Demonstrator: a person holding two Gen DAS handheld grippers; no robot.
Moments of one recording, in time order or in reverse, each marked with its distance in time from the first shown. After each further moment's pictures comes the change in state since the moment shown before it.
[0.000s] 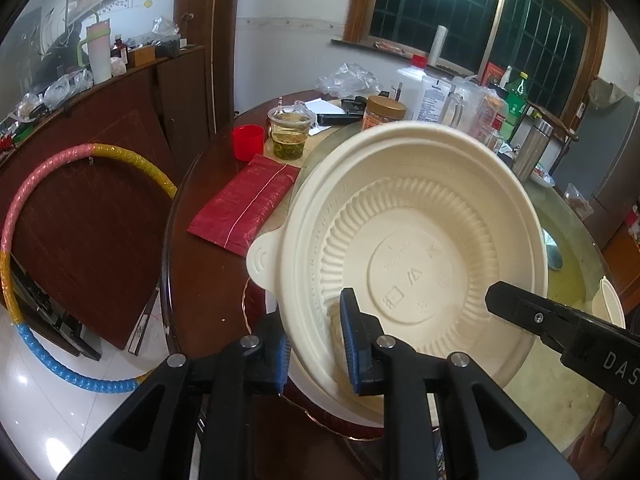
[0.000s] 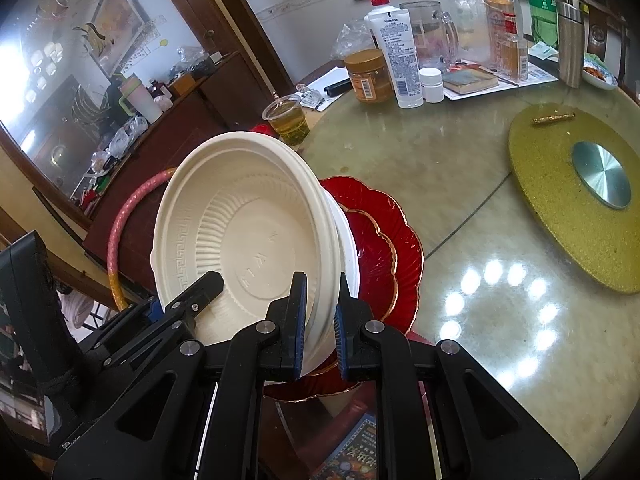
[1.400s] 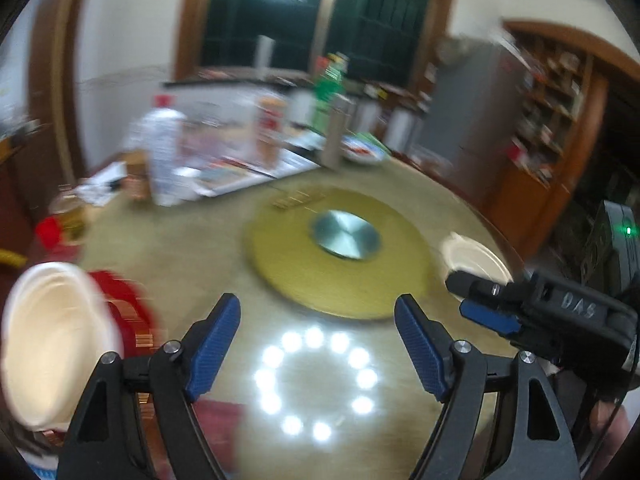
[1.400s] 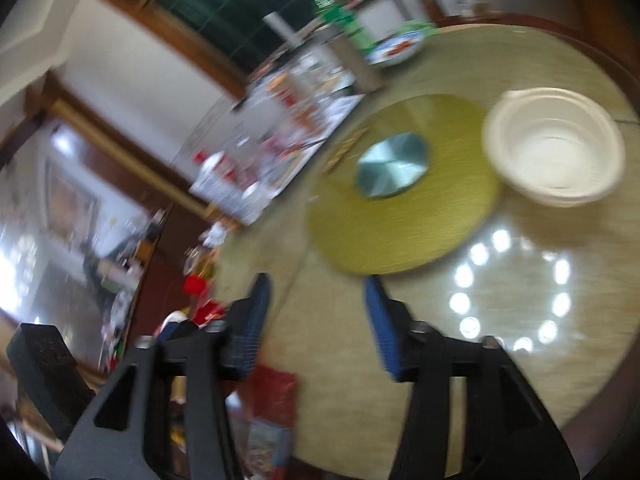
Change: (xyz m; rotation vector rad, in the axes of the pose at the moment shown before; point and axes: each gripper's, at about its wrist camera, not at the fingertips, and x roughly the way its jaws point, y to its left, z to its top) left arm -0.025 -0.241 -0.014 0.352 -0.056 -0.429; right arm -0.172 -0.227 -0.067 0.553 -0.343 -0.031
